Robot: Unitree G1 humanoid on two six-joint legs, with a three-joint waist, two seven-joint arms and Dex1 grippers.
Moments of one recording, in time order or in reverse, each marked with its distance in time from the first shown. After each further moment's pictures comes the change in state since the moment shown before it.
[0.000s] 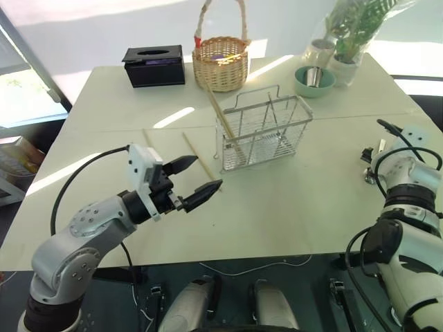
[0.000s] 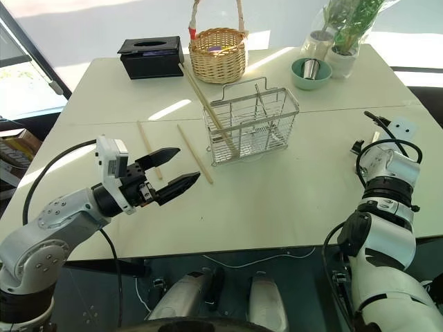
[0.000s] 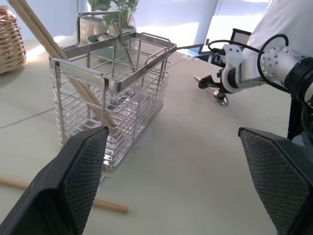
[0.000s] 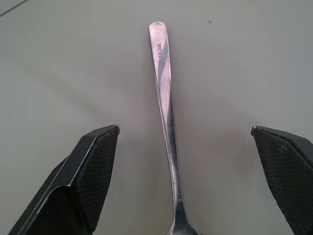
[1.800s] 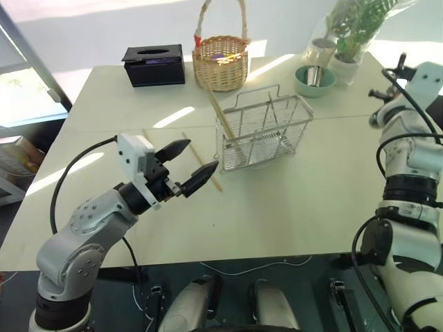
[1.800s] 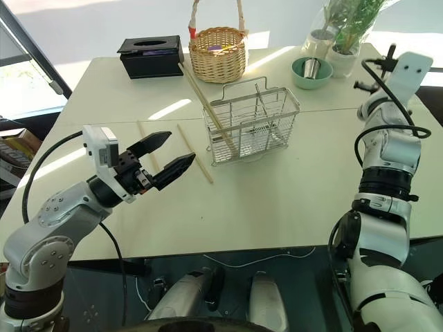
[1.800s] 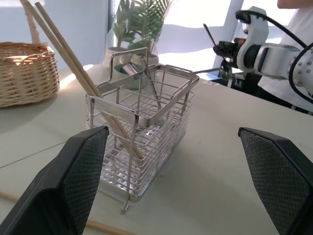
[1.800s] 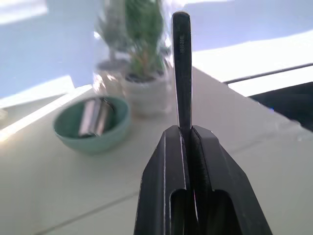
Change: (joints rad) left arm -0.031 -0.066 0.018 0.001 0.054 -0.042 0.021; right arm 0.010 0.051 0.189 -0.484 0.019 -0.239 0.205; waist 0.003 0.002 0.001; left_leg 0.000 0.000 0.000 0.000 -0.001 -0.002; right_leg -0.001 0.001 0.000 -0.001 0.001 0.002
